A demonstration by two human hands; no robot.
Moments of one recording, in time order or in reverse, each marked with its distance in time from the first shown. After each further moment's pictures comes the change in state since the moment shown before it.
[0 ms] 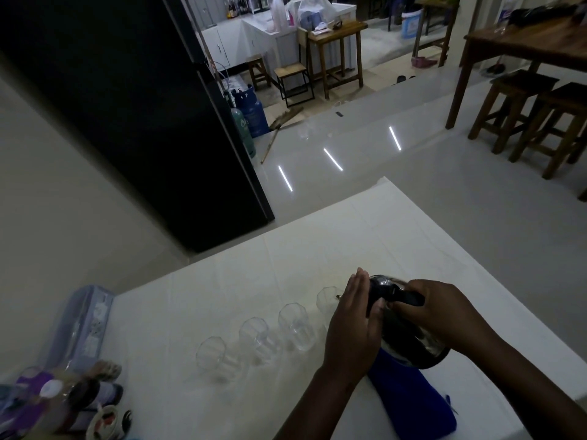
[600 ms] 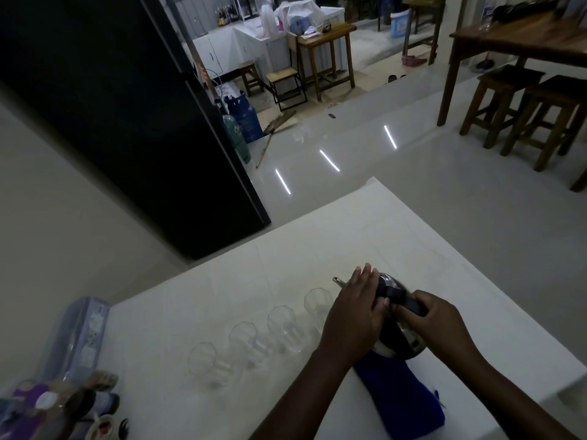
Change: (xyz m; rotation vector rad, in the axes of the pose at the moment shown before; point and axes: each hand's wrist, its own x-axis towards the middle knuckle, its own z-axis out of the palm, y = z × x) left_hand 0.027 0.010 0.020 0.291 -0.112 0.197; right_hand -0.006 0.062 0.029 0.321 0.206 0.084
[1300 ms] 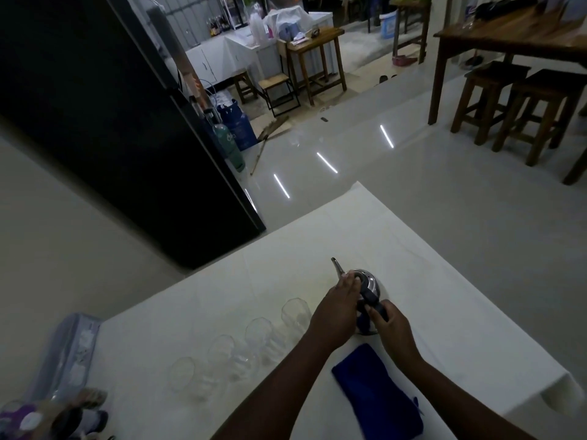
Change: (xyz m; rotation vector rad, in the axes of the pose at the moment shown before) left_hand 0.050 -0.041 0.061 0.253 -0.193 0.065; right_hand 0.042 0.080 0.055 0.339 0.020 0.097
